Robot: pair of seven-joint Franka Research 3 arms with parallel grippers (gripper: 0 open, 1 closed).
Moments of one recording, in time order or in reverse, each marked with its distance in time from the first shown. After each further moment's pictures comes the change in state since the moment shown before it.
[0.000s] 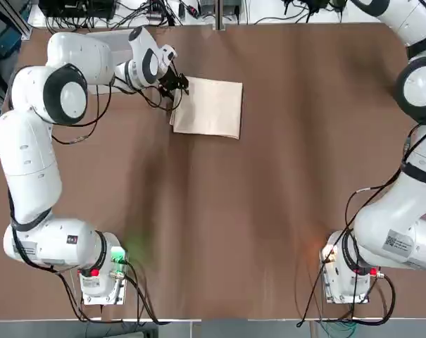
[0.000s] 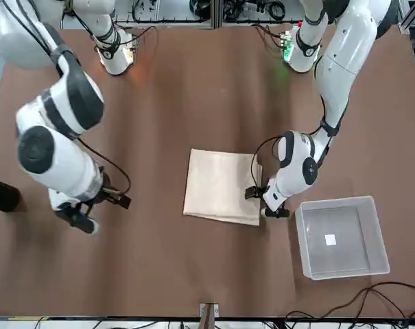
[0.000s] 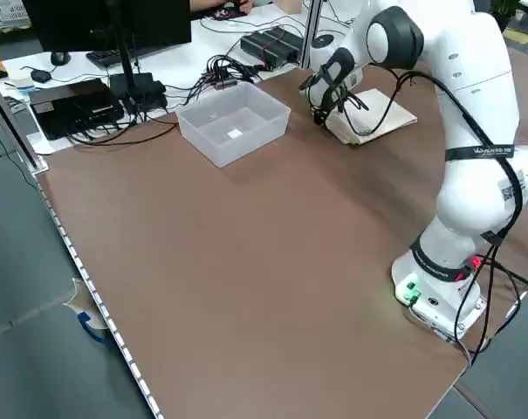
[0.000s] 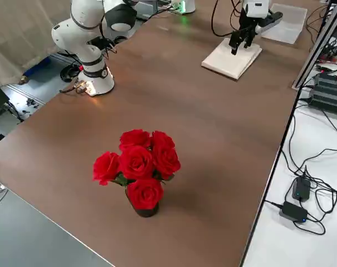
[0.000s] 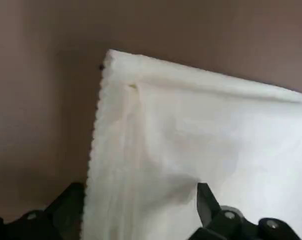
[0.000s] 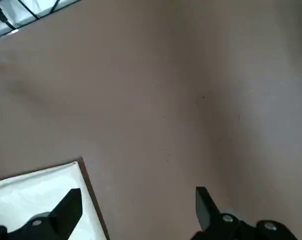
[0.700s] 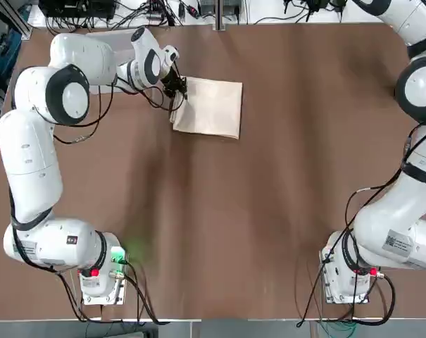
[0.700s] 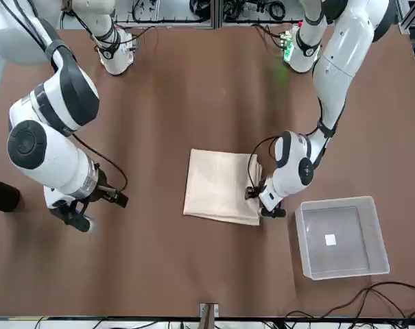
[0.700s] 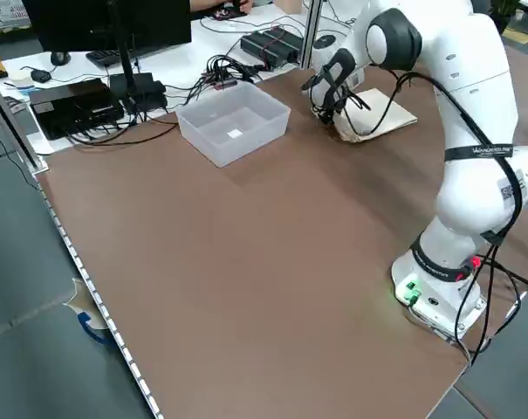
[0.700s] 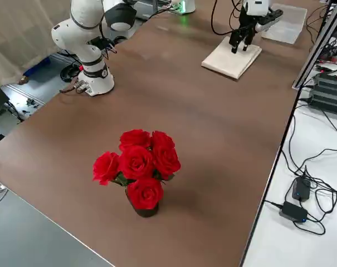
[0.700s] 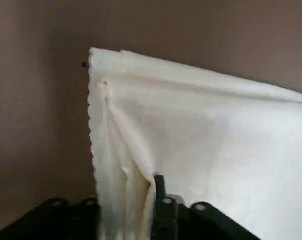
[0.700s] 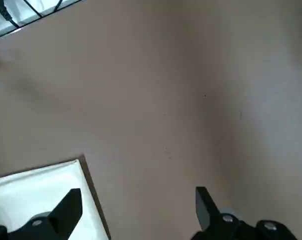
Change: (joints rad) left arm -0.005 0.012 -0.004 0.017 0.000 -0.001 -0.010; right arm 0.004 -0.001 0.006 -0.004 0.001 0.000 0.004
